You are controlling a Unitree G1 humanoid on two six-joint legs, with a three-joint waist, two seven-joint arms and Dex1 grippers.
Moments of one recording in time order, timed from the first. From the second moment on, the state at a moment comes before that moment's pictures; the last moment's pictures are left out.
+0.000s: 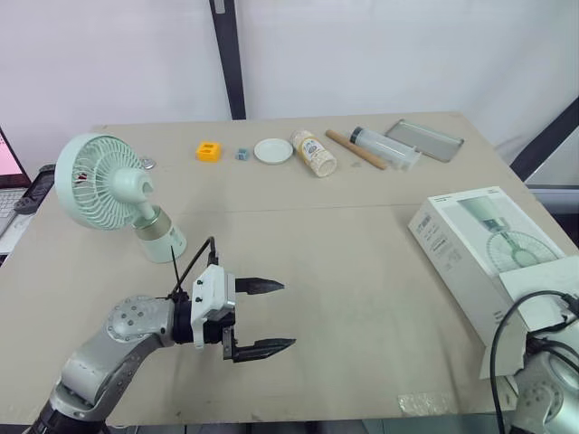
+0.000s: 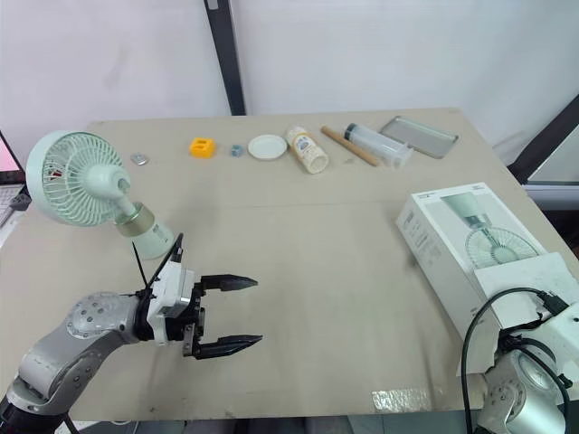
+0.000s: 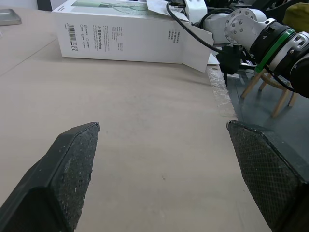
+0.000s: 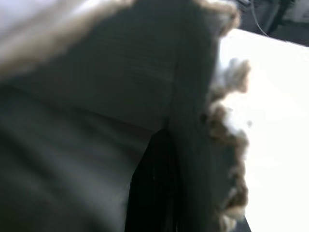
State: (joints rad) left arm -0.05 0.61 -0.15 -0.57 -0.55 0.39 -0.99; right arm -0.01 -0.21 -0.80 -0.21 0.36 0.59 -0.38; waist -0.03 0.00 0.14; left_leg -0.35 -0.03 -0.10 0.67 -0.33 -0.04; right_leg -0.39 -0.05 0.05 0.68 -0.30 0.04
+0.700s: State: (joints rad) left arm -0.06 0.61 -0.16 -0.57 -0.53 0.39 -0.97; right arm -0.19 -0.17 -0.69 -0.21 0.39 0.65 -0.42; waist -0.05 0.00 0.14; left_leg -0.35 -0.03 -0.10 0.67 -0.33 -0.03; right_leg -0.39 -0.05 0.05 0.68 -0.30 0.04
